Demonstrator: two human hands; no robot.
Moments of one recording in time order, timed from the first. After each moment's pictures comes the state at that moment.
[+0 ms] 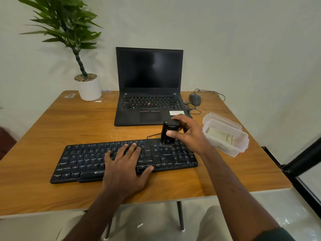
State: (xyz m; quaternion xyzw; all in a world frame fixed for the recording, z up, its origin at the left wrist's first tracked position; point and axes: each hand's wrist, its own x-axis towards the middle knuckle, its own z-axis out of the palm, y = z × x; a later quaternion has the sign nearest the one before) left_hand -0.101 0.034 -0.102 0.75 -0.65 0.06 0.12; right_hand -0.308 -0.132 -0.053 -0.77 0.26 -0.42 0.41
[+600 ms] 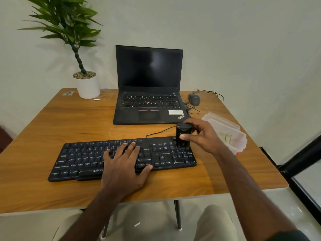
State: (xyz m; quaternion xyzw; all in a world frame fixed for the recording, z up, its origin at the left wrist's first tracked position) left_hand -0.101 0.033 -0.104 0.75 -0.65 0.07 0.12; right_hand -0.353 -0.140 -0.048 -0.80 0.28 -0.37 0.38
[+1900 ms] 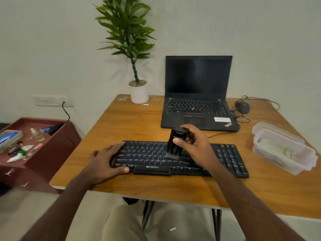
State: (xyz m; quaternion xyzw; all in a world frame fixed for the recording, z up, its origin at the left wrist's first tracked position) left_hand 0.110 0.118 -0.091 0.79 -0.57 -0.15 0.16; right_hand -0.197 -0.061 -0.055 -0.76 0.25 -0.40 0.45
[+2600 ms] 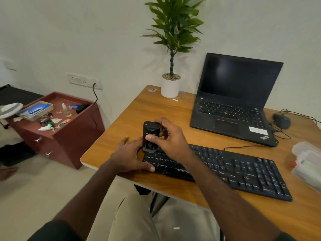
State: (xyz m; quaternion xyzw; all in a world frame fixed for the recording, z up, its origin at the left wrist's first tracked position) left_hand 0.115 0.124 -0.100 0.76 -0.60 -0.15 0.18; right_hand -0.045 0.000 -0.047 -0.83 0.15 -0.31 0.44
